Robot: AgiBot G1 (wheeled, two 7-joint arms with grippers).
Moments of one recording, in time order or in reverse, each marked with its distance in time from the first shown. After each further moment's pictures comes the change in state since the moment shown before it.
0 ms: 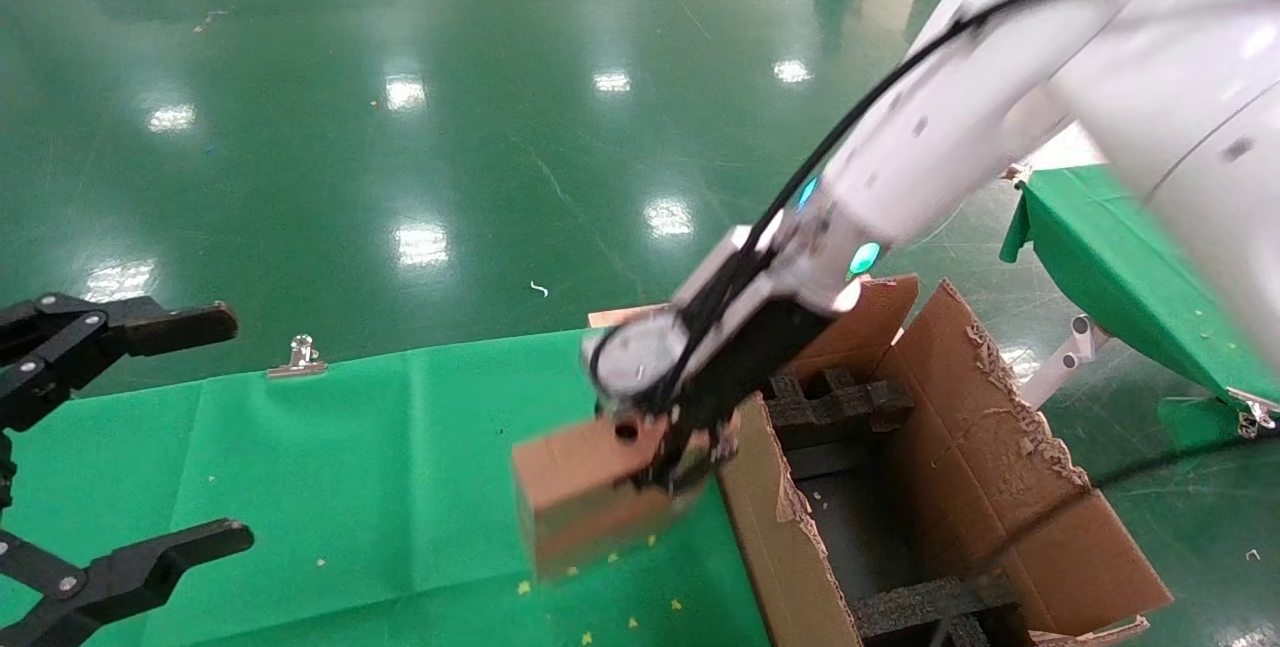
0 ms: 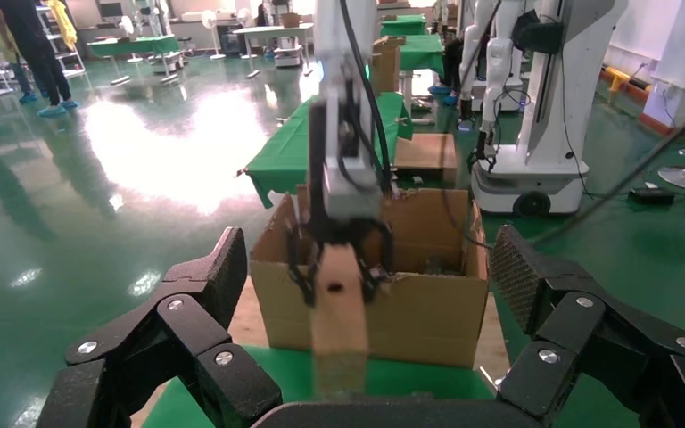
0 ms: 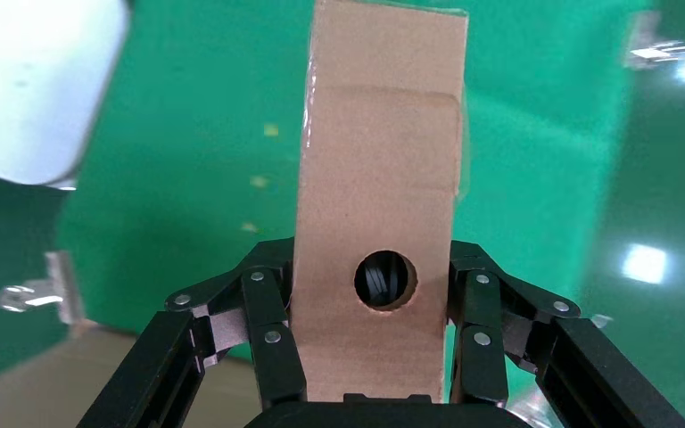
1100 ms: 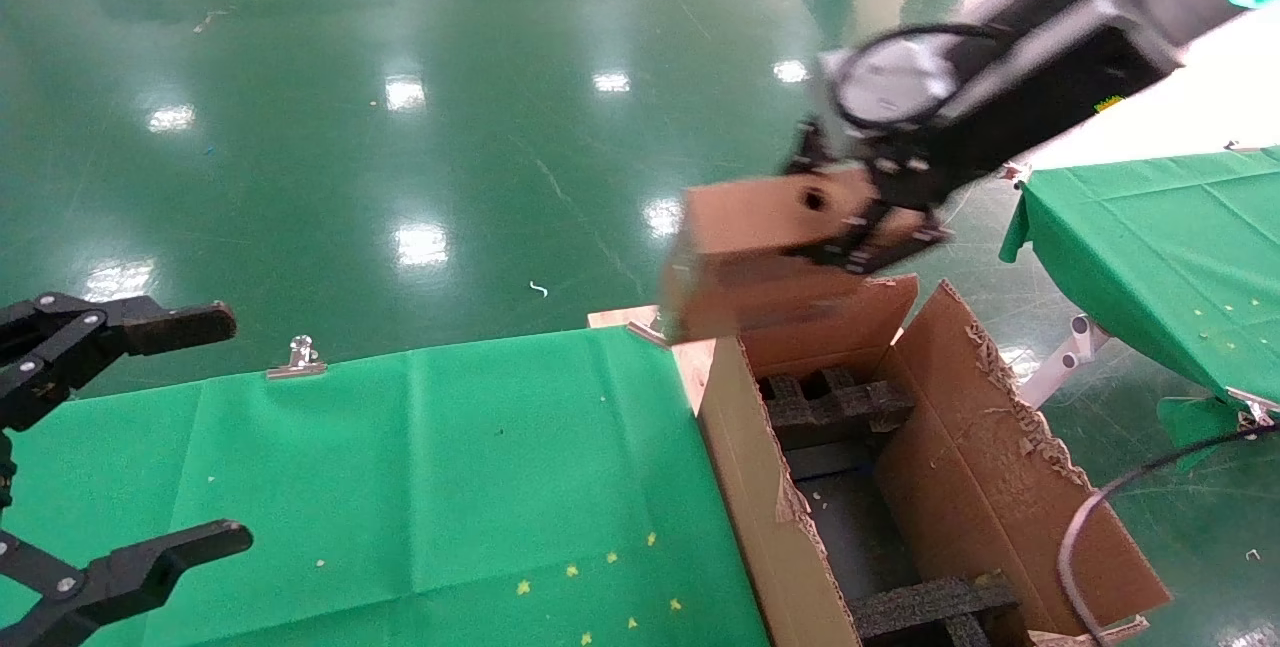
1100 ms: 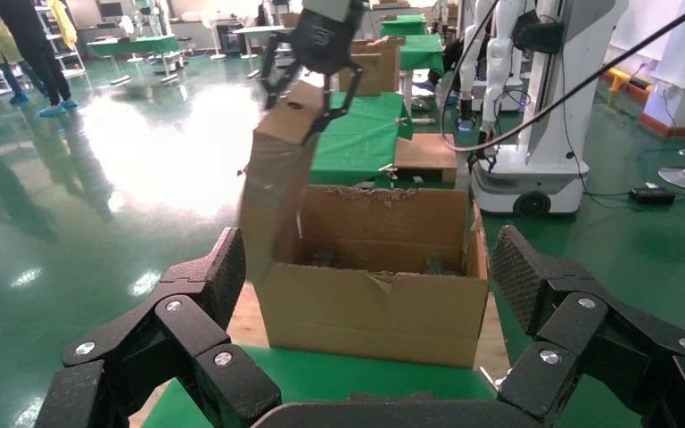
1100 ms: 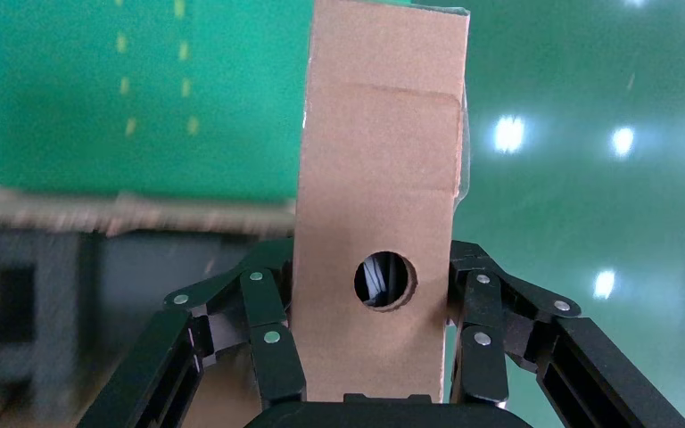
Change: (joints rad) left arm 0.000 0.000 0.000 0.000 0.000 0.000 0.000; right arm 0.424 0.265 -0.246 0.033 0.072 -0.009 0.015
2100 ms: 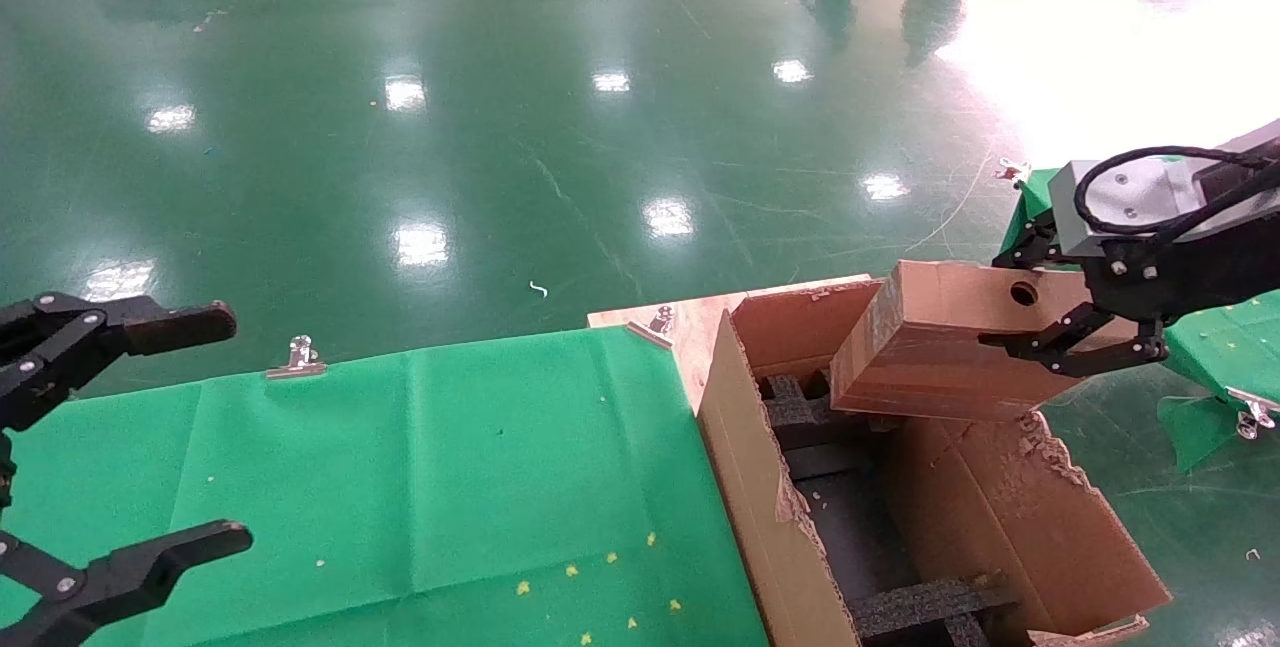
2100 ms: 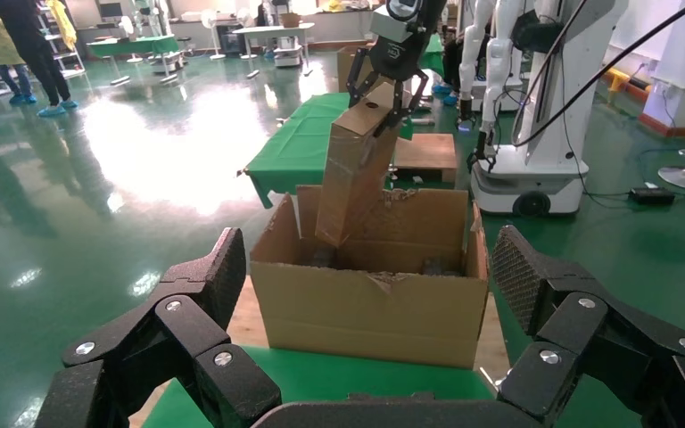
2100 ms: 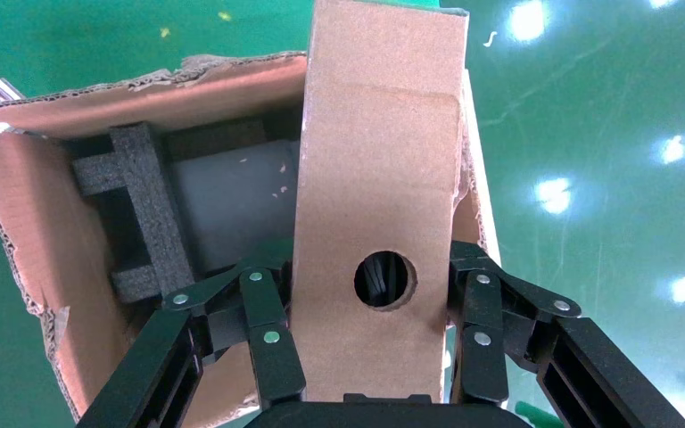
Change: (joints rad) left arm 0.000 0.000 0.000 0.000 0.000 0.000 0.000; right arm 0.121 0.347 -0.208 0.186 0.007 0.030 0.122
